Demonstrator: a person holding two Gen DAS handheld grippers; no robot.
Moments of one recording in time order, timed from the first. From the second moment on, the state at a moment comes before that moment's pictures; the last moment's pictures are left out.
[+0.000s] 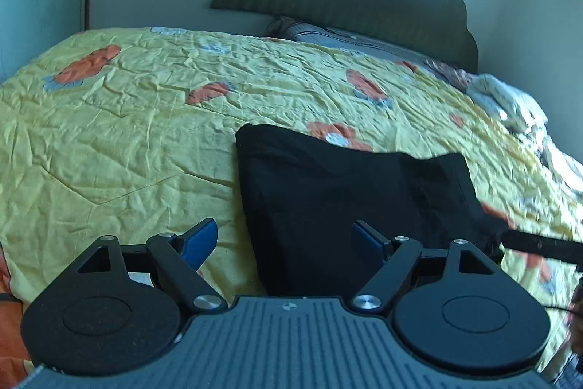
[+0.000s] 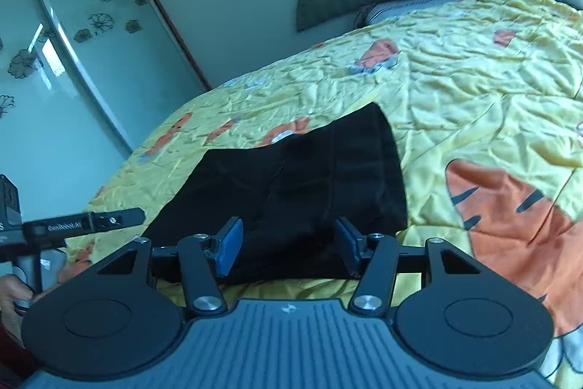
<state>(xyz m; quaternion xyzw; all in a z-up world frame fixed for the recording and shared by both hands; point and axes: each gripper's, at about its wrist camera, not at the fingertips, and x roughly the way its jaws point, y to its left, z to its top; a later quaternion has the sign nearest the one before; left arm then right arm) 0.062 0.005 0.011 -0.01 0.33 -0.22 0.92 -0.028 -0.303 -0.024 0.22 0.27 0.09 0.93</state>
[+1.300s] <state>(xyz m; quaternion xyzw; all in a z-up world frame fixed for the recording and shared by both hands) 0.005 0.024 0.008 0.14 0.31 -0.20 0.92 -0.020 -0.321 -0.021 0.16 0.23 -0.06 0.96</state>
